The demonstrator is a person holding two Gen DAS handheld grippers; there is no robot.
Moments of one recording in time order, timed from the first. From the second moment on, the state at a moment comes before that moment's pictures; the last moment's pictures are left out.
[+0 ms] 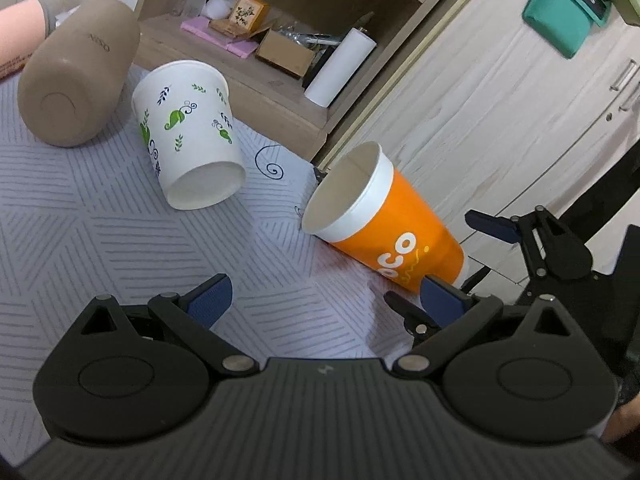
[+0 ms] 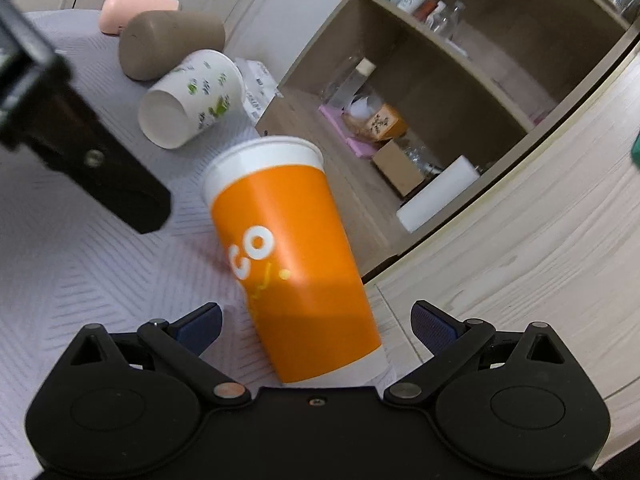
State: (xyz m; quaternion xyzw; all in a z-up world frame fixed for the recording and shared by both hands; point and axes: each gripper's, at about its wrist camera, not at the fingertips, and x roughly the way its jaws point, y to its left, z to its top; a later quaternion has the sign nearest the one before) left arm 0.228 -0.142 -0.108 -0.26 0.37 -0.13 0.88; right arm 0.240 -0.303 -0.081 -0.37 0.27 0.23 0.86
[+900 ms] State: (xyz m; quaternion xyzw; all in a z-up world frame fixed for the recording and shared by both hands) left arm 0.232 -0.118 -0.119 -0.33 0.40 -0.18 0.84; right arm 0.231 -0.300 -0.063 -0.04 0.43 0.21 0.88
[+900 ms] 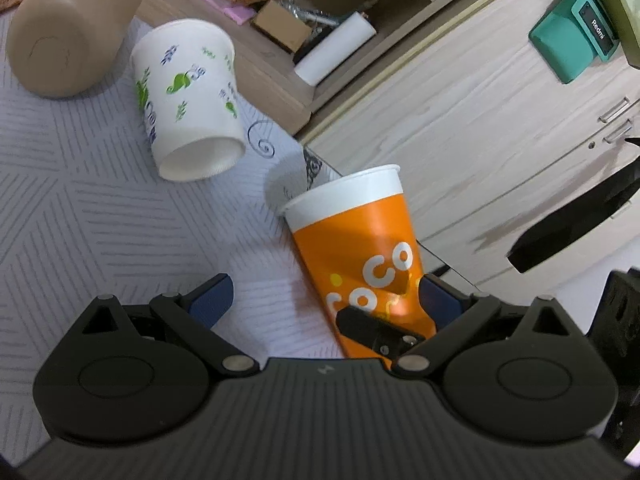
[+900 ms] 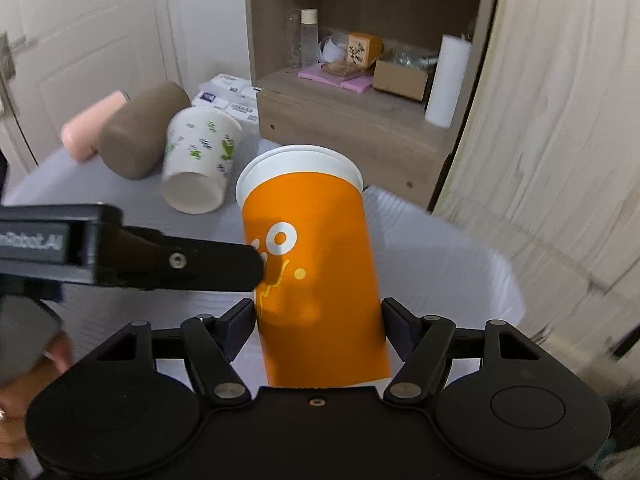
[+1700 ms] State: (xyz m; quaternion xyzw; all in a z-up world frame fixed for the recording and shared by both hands) left arm 0.186 -0.008 -0.120 -0.34 0.44 -0.23 0.80; right arm 0.185 -0.229 -0.064 0.18 0.53 0.27 0.78
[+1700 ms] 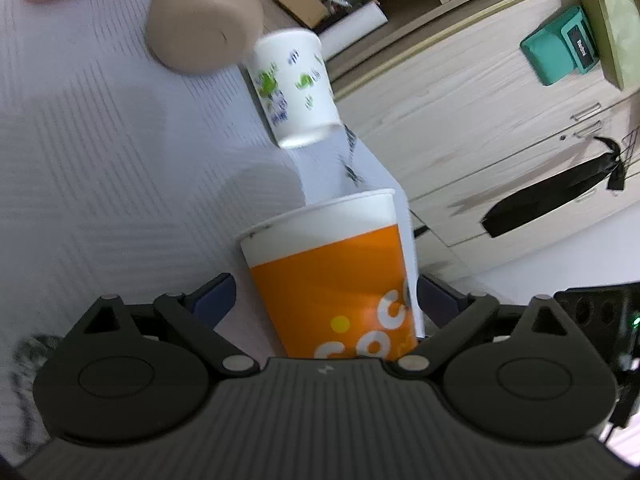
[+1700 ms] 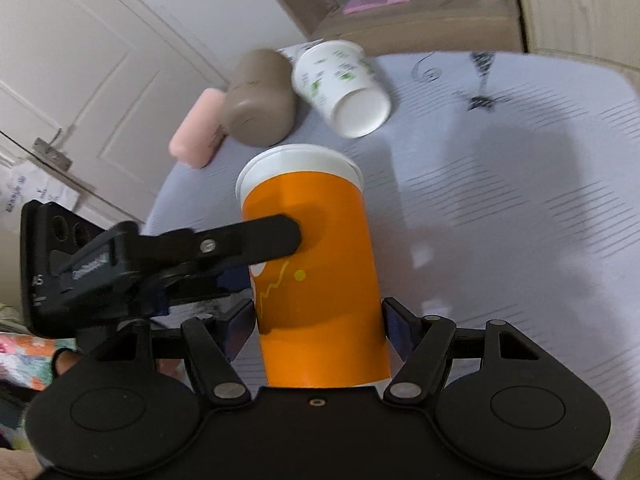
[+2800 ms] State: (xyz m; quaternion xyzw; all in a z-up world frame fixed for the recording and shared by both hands) left arm 0.151 -0.004 -0.048 -0.13 0.30 -0.26 0.91; right arm 0.135 -0.178 -0.051 -0.03 0.29 0.33 0.90
